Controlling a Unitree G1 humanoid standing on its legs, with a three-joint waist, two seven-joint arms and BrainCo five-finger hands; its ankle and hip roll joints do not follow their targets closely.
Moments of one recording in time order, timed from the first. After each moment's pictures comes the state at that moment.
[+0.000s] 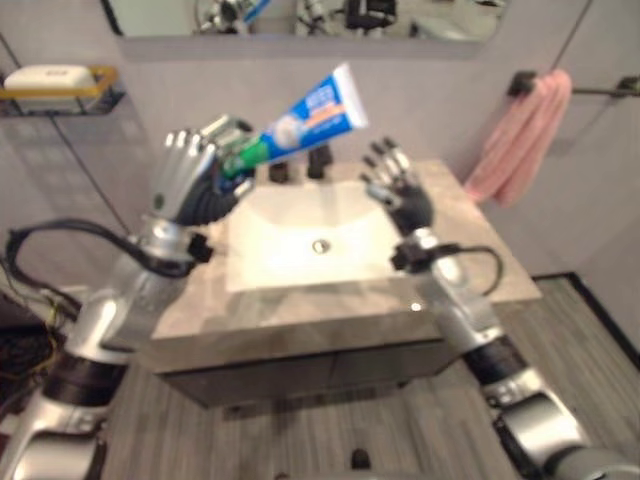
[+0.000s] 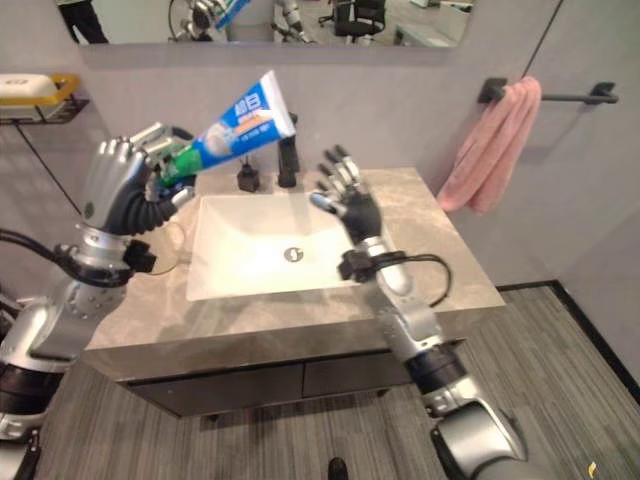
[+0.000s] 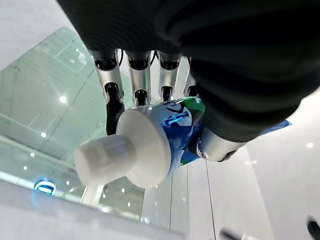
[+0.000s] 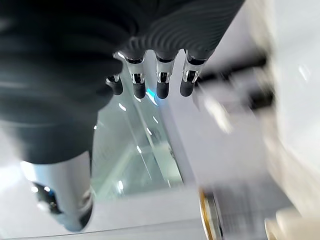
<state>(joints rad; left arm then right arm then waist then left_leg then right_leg) -0.40 0.77 -0.14 -0.17 0.57 -0.23 0.43 -0.55 -0.35 0.40 0.13 0.92 -0.17 -0.04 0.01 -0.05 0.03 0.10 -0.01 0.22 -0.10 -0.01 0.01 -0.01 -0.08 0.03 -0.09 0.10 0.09</state>
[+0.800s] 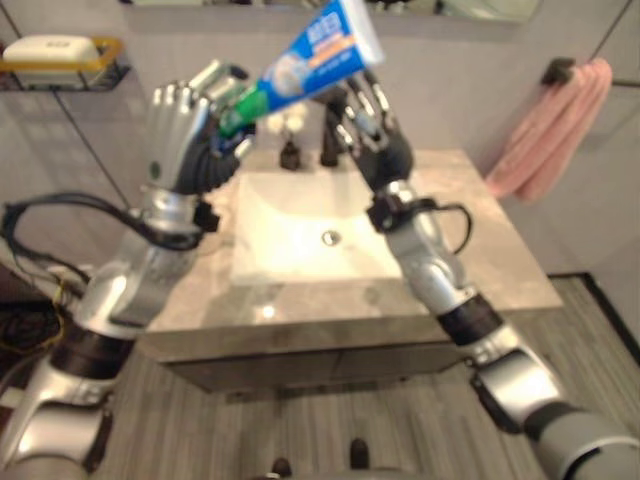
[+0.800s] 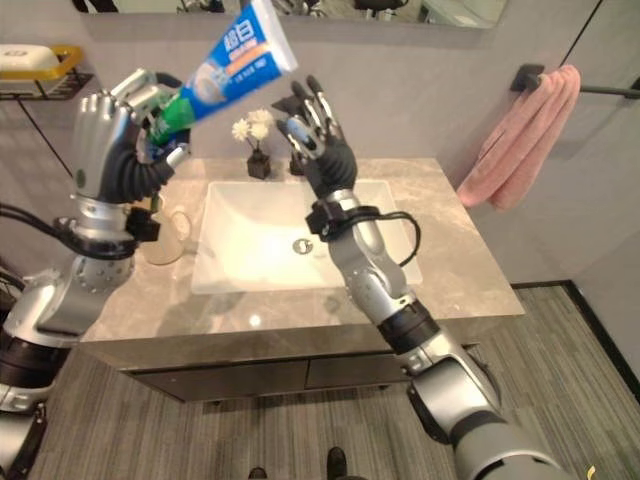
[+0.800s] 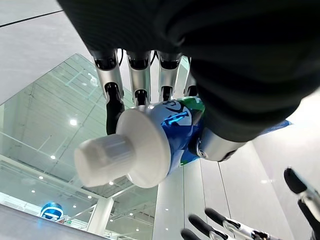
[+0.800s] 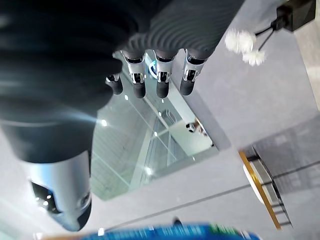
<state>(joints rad) -0.56 0.78 -0.22 -0.11 0.57 -0.16 0.53 -0.82 -0.29 0.46 0.17 1.06 -0.23 -0.10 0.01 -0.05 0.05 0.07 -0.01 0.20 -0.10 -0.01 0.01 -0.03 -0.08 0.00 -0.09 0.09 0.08</state>
